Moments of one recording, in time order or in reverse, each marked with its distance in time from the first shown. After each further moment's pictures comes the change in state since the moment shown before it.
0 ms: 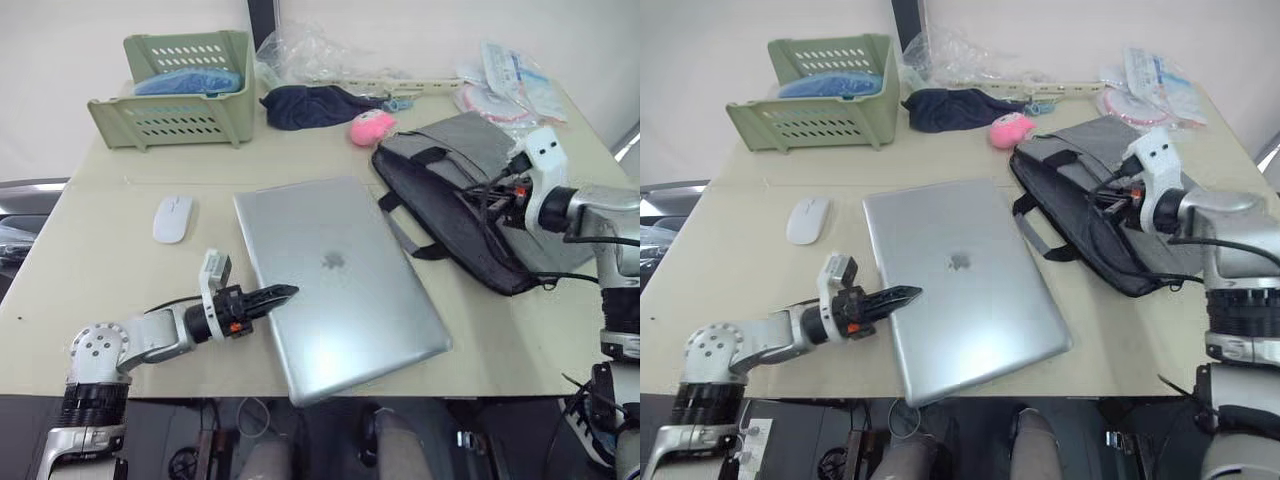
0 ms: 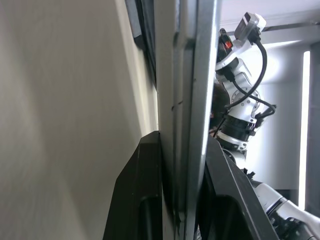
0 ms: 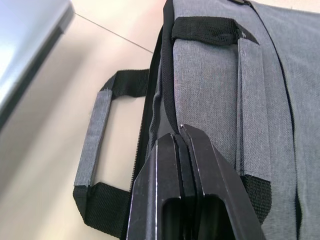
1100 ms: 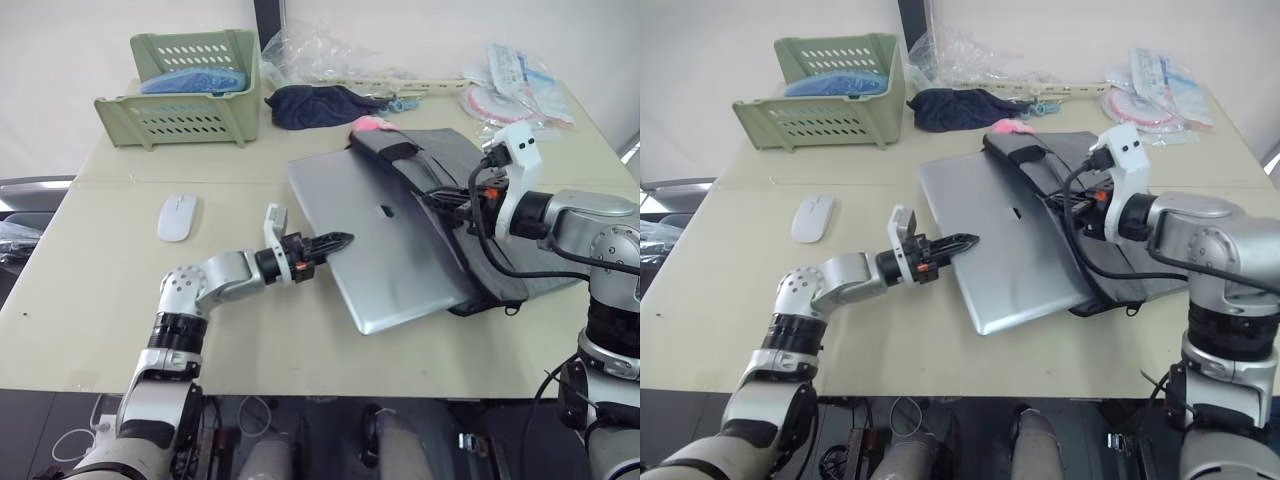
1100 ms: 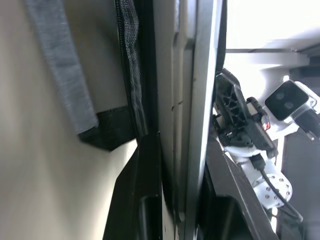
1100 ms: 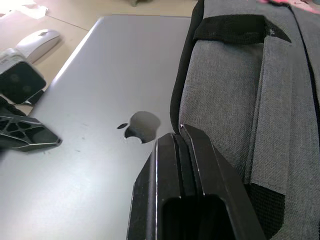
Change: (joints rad) left arm -0.271 -0.246 -0.070 0.220 0.022 -0.099 0.204; right arm 0.064 0.137 -0.123 -0.335 0.217 0.332 -0.200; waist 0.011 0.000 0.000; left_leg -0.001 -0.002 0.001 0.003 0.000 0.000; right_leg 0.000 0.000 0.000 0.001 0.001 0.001
